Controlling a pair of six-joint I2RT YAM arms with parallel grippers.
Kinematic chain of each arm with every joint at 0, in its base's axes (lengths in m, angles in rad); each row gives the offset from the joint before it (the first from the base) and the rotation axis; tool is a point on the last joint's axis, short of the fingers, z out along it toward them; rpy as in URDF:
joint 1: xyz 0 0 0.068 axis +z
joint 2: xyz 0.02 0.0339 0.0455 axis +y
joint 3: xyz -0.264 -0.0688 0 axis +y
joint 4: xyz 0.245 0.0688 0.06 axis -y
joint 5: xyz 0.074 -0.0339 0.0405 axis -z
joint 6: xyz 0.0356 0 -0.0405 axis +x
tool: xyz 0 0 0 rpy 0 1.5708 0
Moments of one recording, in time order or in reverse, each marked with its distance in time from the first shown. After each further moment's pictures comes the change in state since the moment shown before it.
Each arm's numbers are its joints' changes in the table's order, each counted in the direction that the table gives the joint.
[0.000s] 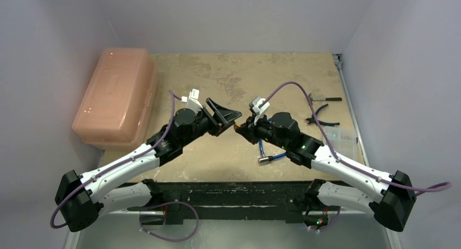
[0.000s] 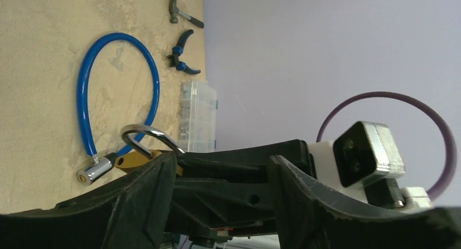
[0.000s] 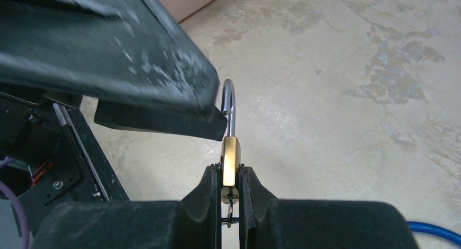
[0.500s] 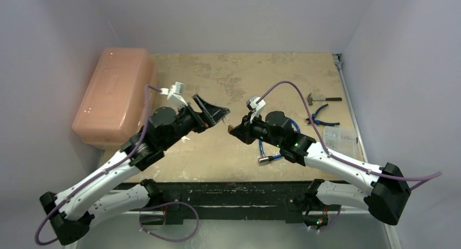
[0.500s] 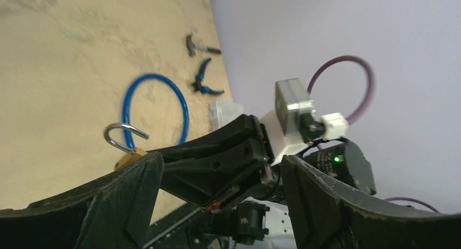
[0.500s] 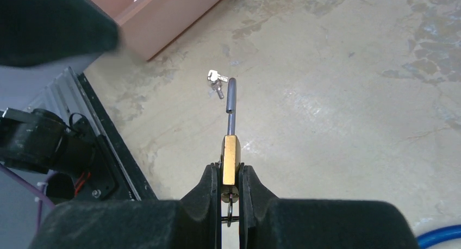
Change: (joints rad) left arm 0.002 -0.134 -0.132 -0.251 -0.042 0.233; right arm 0.000 0.079 0.011 0.071 -0.042 0.159
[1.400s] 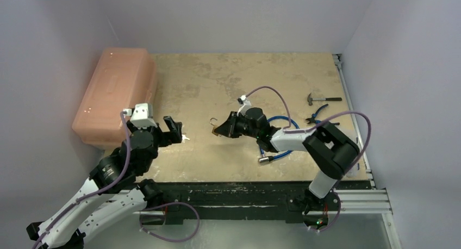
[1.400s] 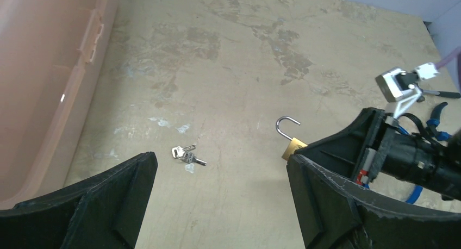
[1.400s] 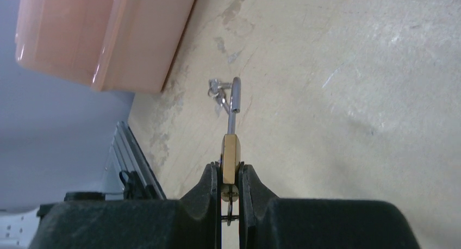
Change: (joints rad) left arm 0.002 -0.371 0.033 -0.544 -0.617 0.576; right arm -0.072 0.541 0.003 0.506 -0.140 0.499
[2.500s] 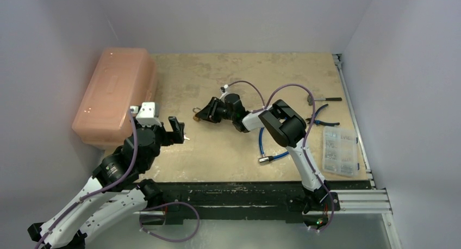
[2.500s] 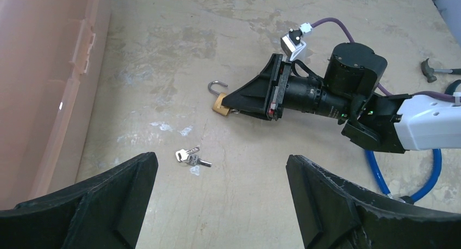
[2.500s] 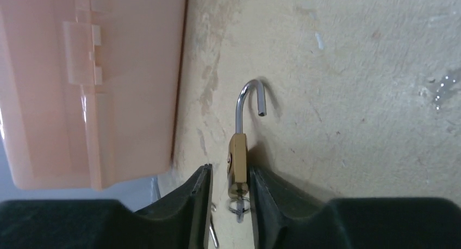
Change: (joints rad) left arm 0.032 -0.008 0.026 0.042 0.064 0.105; right arm -0.081 0.711 -0.611 0.130 -0.155 0.285
